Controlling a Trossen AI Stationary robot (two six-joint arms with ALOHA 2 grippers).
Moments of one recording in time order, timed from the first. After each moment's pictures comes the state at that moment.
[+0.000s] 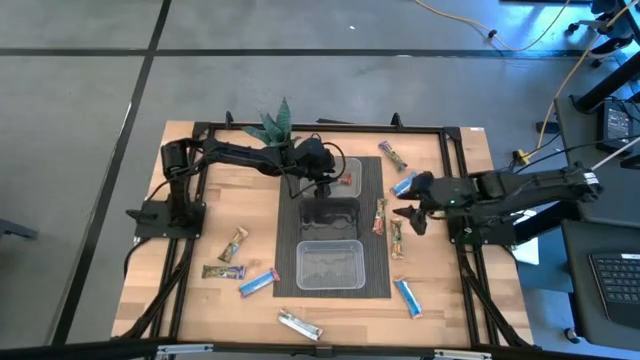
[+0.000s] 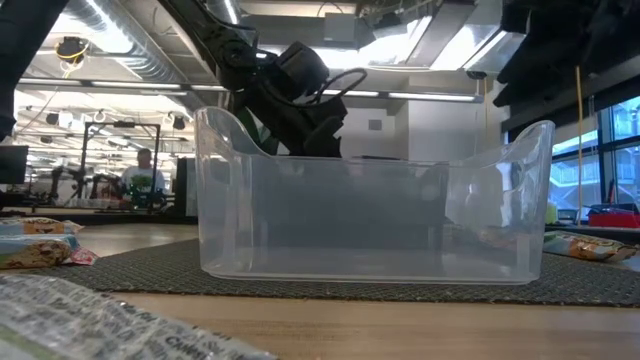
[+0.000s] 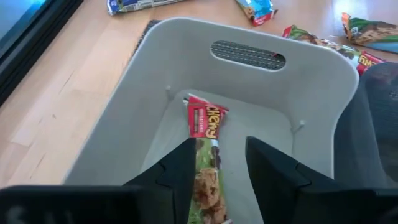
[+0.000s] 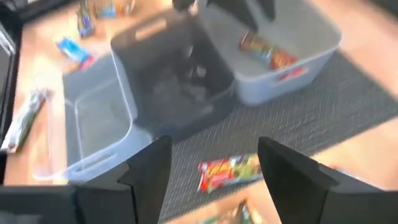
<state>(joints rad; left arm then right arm) 0.33 1.88 1.14 0.03 0.08 0.03 0.13 0.78 0.70 -0.65 0.21 0.52</state>
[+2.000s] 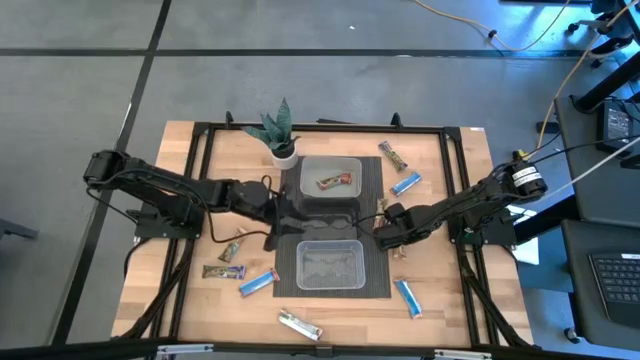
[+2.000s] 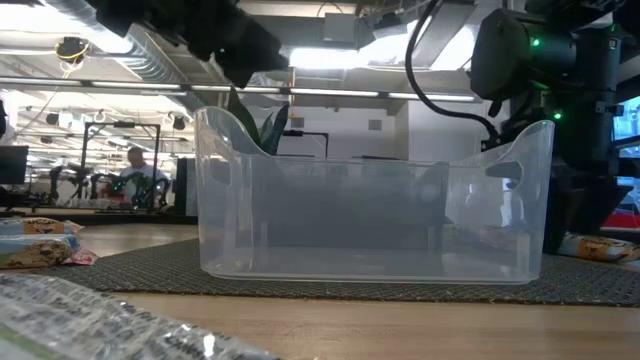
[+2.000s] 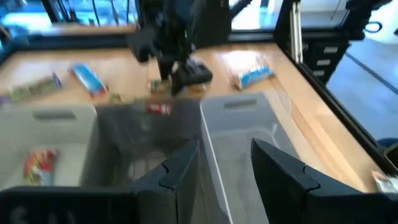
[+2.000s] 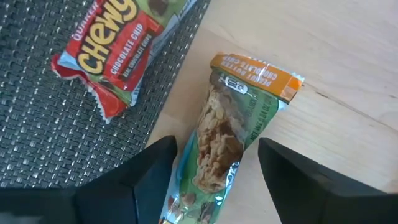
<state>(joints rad) -0.09 1.25 0.69 0.16 0.07 -0.05 0.27 1.60 0.76 -0.76 0.17 1.40</state>
